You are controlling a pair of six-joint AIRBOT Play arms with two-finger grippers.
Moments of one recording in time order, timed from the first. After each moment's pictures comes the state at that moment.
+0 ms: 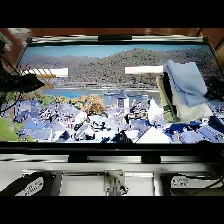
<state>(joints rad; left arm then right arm) 0.12 -1.10 1.31 1.08 -1.17 -1.42 -0.43 -1.54 1.77 1.74 -1.80 -1.44</state>
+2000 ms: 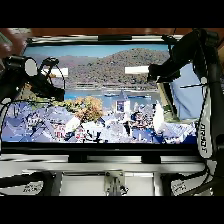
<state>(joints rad) -0.22 -1.44 1.54 1.64 -1.48 -1.54 0.11 -1.68 1.98 1.85 -1.61 -1.53</state>
